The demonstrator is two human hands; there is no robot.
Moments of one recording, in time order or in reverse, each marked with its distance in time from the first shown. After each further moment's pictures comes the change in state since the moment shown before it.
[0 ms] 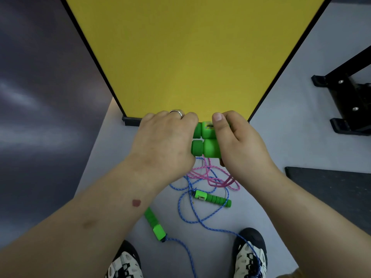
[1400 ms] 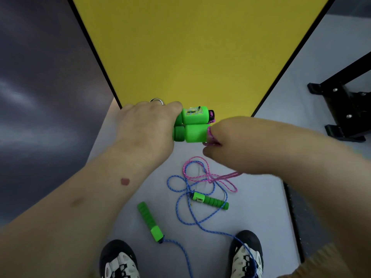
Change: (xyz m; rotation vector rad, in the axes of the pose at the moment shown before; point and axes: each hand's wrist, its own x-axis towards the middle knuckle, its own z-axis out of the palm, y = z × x) left_hand 0.006 -0.030 -0.013 0.079 -0.013 -0.127; right_hand 0.008 -0.070 -0.031 -1.074 -0.630 -0.205
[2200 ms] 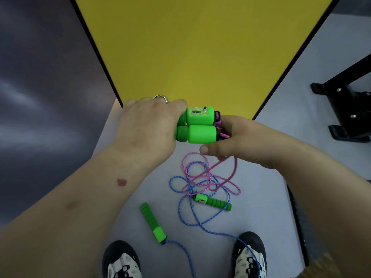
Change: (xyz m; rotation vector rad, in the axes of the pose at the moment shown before) left_hand 0.002 -0.007 -0.003 0.005 0.096 0.107; right_hand 0.039 0.044 0.048 1.030 0.001 -0.151
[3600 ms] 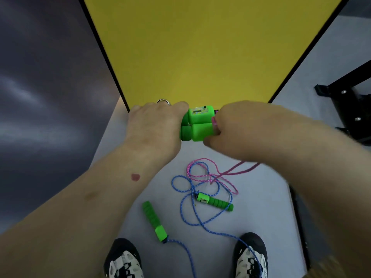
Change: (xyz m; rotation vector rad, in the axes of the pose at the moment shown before) left_hand -0.001 0.002 0.010 -0.037 -0.112 -0.123; right_hand -0.011 -0.080 0.020 -1.065 0.146 0.217
